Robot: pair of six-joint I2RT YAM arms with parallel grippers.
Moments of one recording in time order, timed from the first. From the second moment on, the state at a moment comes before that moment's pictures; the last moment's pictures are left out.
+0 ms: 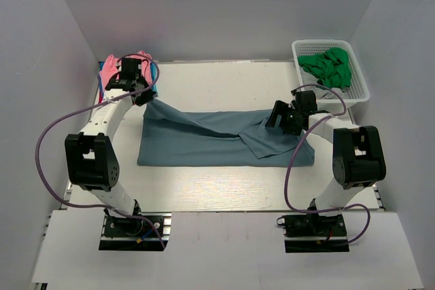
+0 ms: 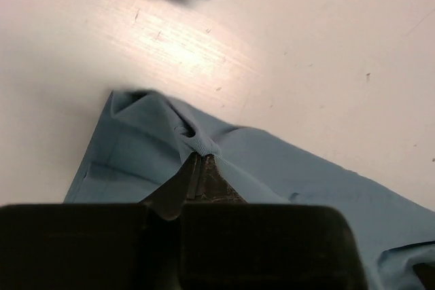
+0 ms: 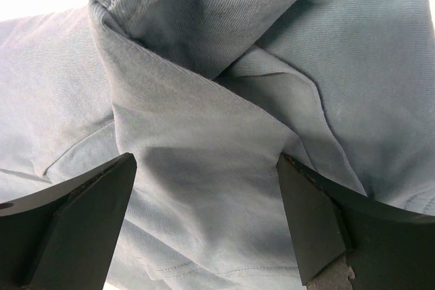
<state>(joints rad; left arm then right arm) -0.07 1.64 1.36 -0.58 -0.11 -0.60 0.14 1.68 0.92 -0.17 -0.25 0.38</state>
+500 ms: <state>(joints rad) -0.07 1.66 1.39 -0.60 -0.17 -0.59 0.14 1.68 0.92 -0.17 -0.25 0.38</state>
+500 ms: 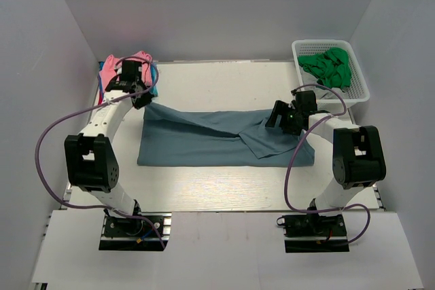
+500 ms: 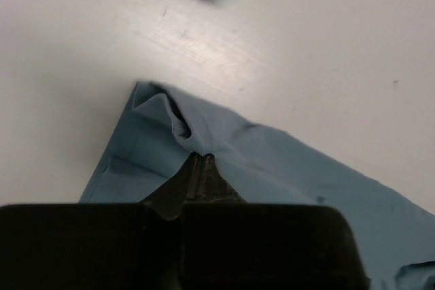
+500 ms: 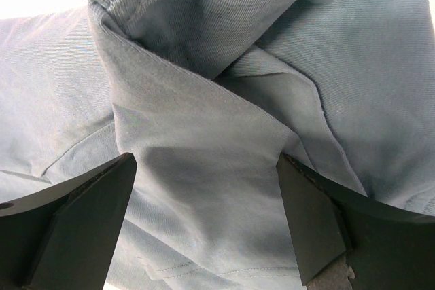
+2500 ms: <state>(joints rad) -0.06 1.86 1.22 -0.51 0.18 -0.67 0.03 1.49 0.82 -0.45 -0.21 0.46</state>
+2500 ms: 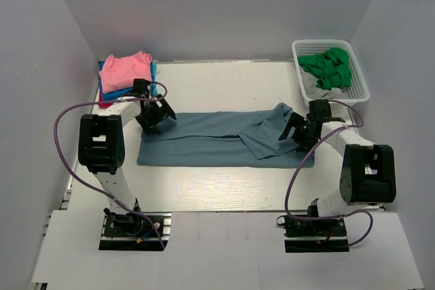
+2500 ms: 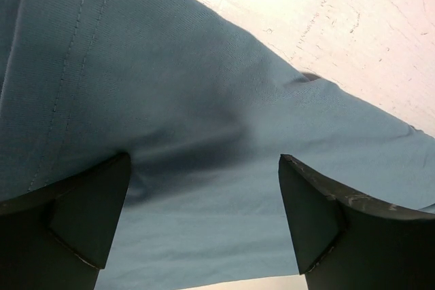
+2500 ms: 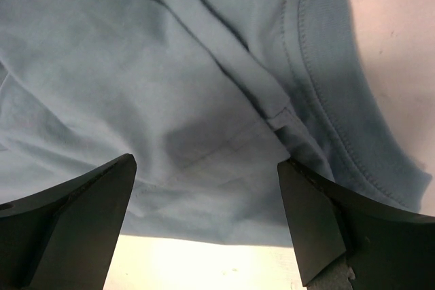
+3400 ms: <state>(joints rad) -0.06 1.86 1.23 -0.52 0.15 -0.67 0.02 1.54 0.84 -0.41 -0.14 0.54</state>
